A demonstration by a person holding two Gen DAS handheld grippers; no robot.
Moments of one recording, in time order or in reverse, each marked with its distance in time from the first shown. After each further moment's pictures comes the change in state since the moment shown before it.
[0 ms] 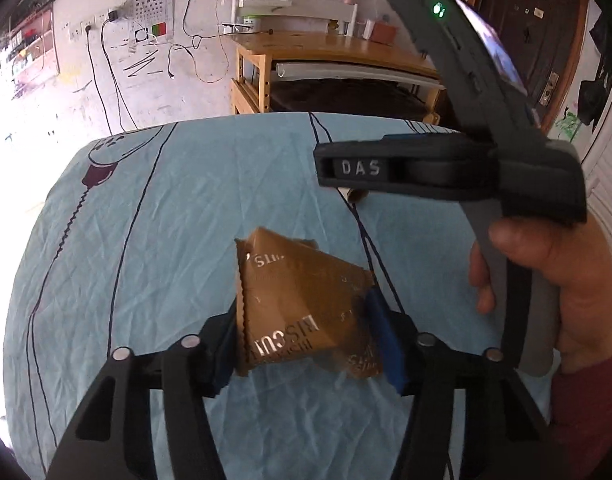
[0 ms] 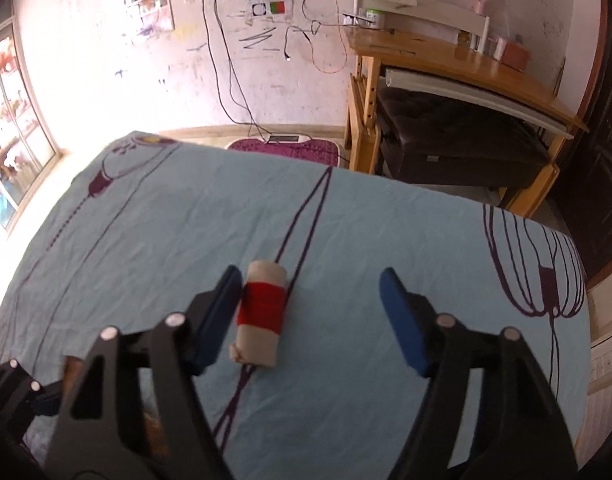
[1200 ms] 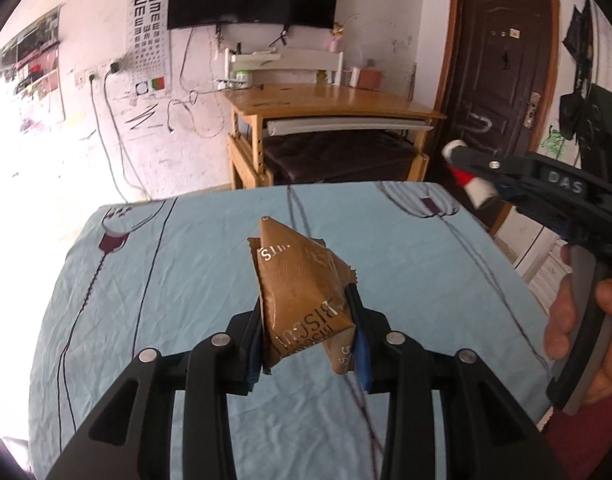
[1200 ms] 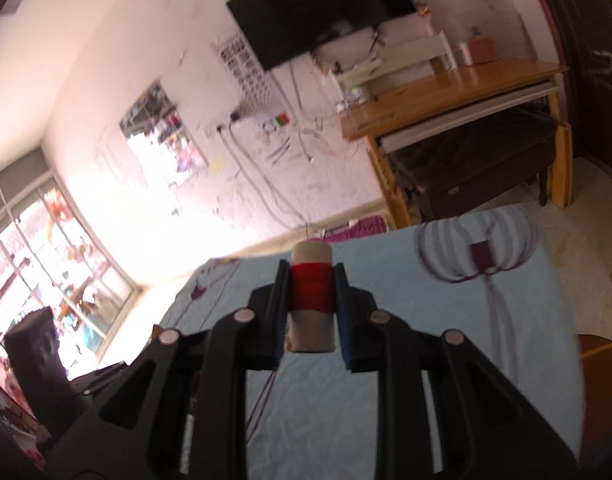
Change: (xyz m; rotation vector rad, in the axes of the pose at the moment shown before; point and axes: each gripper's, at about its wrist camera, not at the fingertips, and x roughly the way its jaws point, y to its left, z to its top) left arm -0.053 -0.034 0.021 0.063 -0.194 0.010; right arm -0.147 -0.109 -0.057 0.364 -0.393 0.280
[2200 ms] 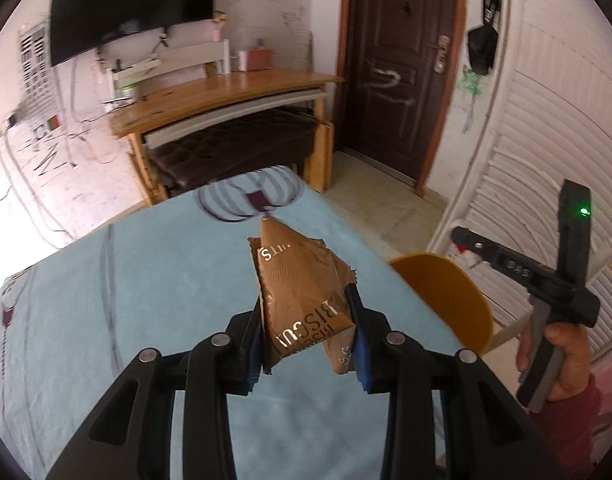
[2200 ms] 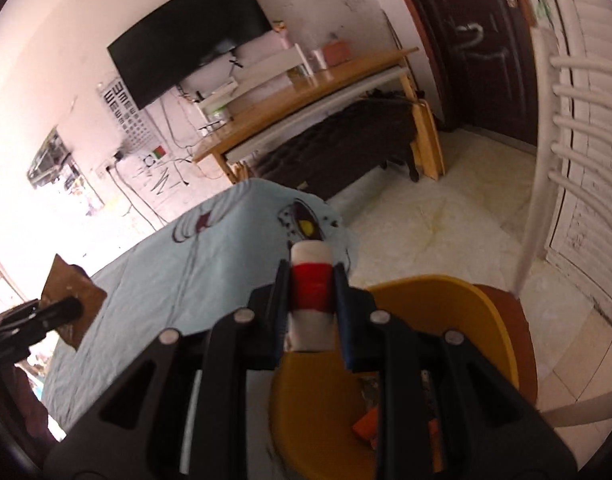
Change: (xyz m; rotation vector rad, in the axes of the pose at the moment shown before) left arm 0.036 -0.169 0.017 0.241 0.087 -0.227; right arm -0.119 -0.203 -0.068 0.193 -0.045 -0.359
